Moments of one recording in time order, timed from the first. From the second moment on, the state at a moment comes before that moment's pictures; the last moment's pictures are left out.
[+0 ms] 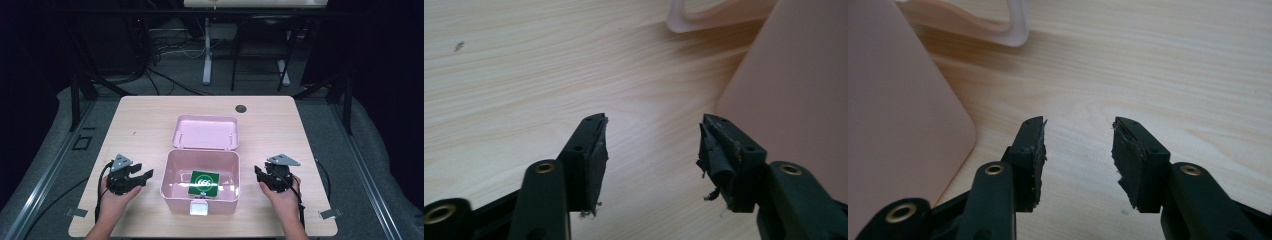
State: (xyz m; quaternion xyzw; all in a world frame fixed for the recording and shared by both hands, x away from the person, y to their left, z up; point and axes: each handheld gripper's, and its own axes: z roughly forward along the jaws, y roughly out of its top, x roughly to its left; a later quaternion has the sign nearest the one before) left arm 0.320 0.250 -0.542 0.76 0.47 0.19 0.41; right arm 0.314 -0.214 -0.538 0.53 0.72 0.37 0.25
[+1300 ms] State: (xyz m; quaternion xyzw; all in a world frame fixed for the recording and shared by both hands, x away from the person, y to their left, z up) left arm 0.287 0.246 -0.493 0.75 0.44 0.16 0.47; right arm 0.316 -0.209 -0.499 0.54 0.70 0.41 0.21
